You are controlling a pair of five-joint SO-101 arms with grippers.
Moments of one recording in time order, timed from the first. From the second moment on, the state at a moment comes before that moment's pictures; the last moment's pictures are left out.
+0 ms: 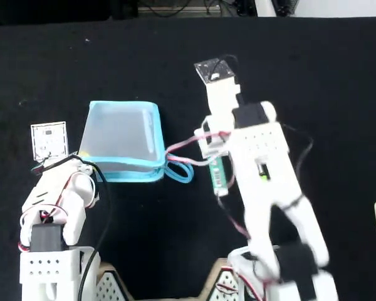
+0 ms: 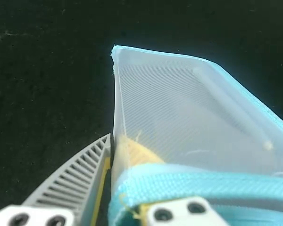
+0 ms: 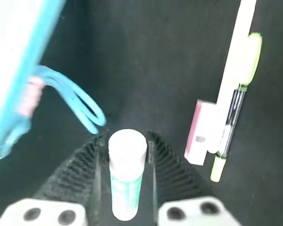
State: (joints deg) left arm -8.0 -84.3 73.1 53.3 2.7; right arm -13.5 -15.8 19.3 79.1 5.4
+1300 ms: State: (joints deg) left arm -8.0 -84.3 73.1 53.3 2.7; right arm -47.0 -75.4 58.0 39.2 5.2
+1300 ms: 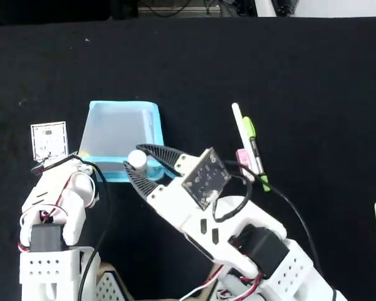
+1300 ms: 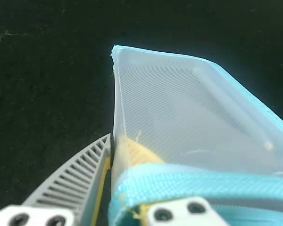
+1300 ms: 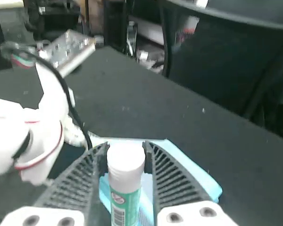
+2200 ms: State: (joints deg) left arm -8.0 -84.3 73.1 53.3 2.7; right arm -47.1 -75.5 72.7 14.5 5.2
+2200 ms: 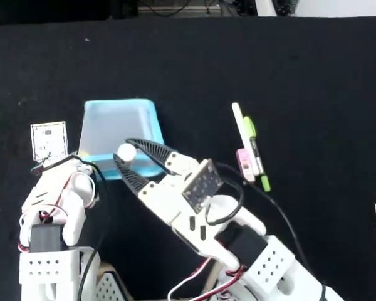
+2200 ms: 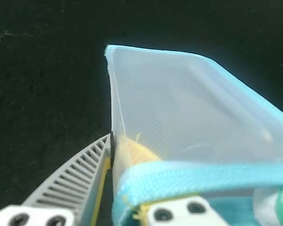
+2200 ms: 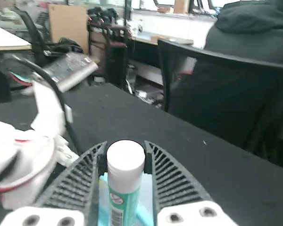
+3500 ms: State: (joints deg) left arm -8.3 -78.5 60.9 62.5 -4.9; right arm -46.6 -75.5 76.7 6.7 18.2
